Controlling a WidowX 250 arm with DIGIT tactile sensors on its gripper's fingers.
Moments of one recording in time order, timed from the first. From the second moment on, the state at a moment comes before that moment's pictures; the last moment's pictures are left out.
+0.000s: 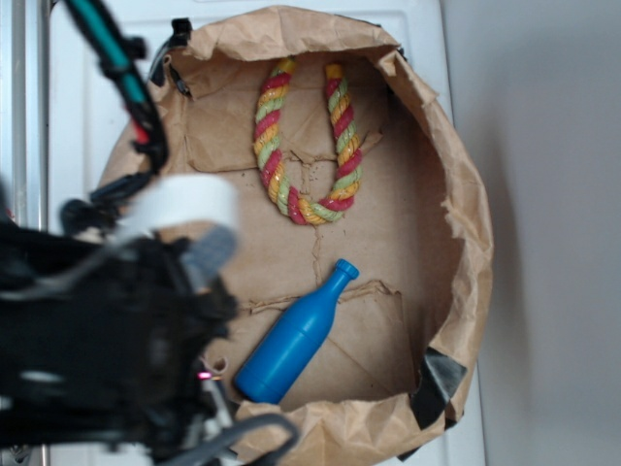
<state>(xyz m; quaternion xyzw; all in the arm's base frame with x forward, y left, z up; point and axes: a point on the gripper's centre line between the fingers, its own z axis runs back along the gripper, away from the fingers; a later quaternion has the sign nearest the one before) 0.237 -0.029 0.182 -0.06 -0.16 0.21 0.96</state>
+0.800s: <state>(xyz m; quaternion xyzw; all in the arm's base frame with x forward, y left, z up) 0.250 0.028 0.156 -0.11 -0.14 0.41 0.90</state>
